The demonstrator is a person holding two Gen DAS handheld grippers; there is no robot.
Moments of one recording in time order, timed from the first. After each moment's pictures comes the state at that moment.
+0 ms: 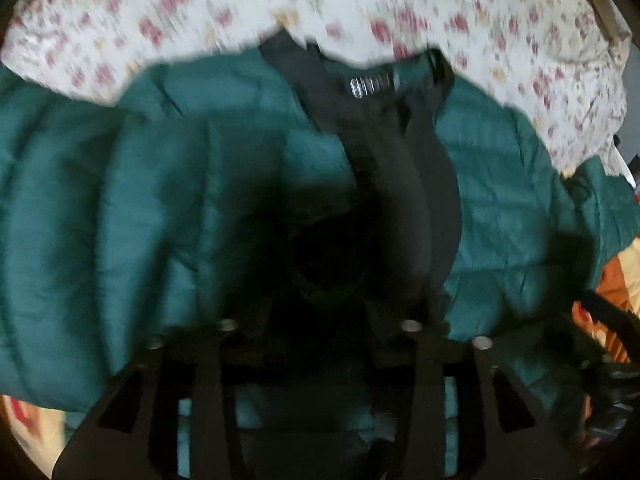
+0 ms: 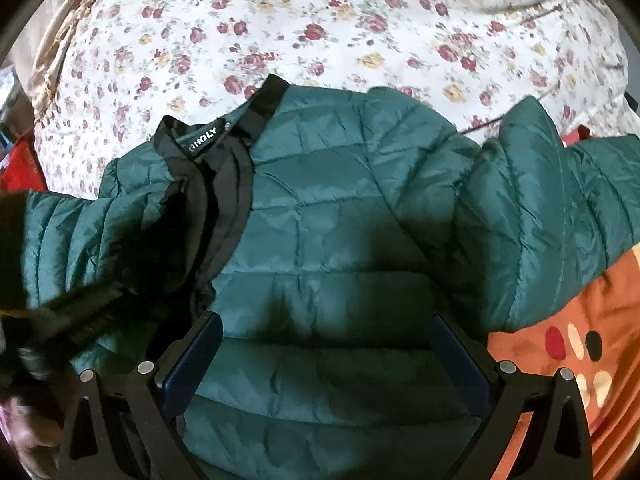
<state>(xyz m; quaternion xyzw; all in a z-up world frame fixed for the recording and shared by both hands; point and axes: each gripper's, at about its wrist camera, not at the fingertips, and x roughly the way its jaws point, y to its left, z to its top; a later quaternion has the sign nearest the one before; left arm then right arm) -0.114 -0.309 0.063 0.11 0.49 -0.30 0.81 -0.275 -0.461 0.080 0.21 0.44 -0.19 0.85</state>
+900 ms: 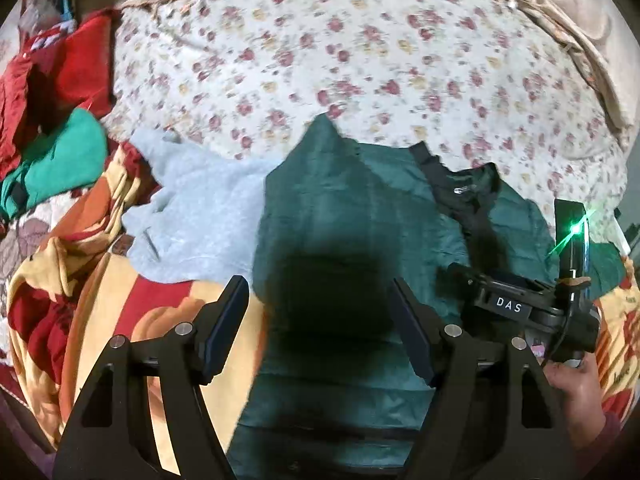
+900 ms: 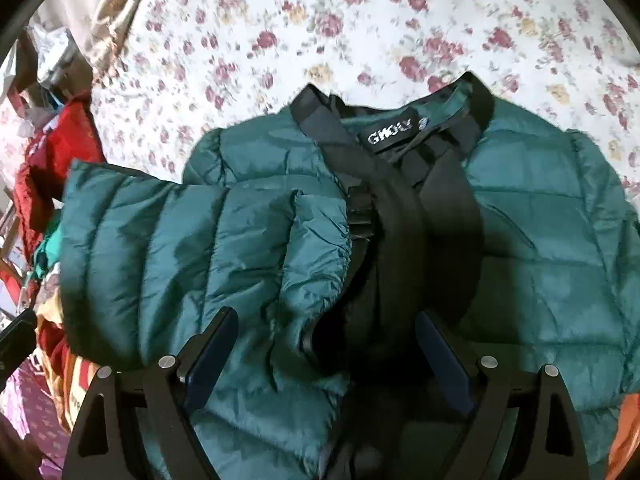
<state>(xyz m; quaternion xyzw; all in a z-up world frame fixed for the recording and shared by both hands) -0.119 -0.117 0.160 0.03 0.42 -0.23 0.88 -0.159 -0.365 0.071 0.19 0.44 -0.07 0.87</state>
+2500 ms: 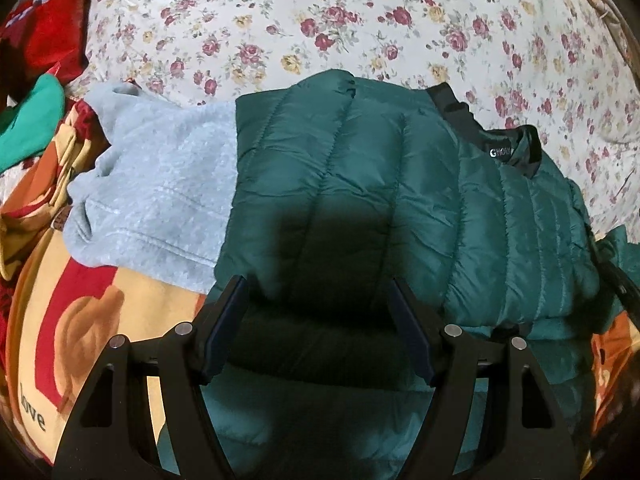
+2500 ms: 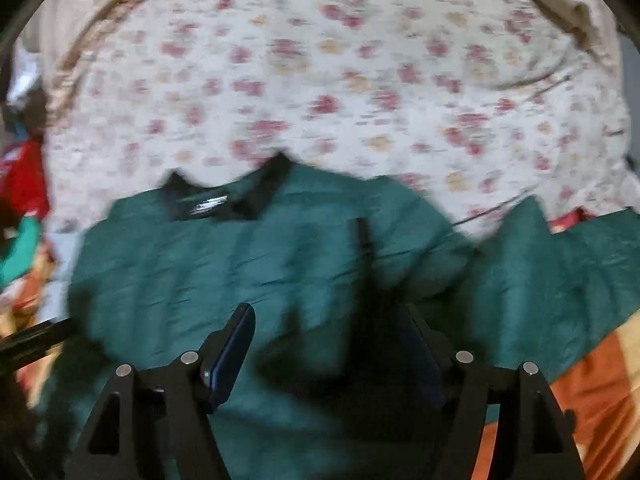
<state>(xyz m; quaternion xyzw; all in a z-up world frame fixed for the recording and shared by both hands) -0.083 -0.193 0.086 0.04 0.47 -0.20 0.86 -0.264 -0.463 0.101 0.14 0.36 -0.17 0.90</state>
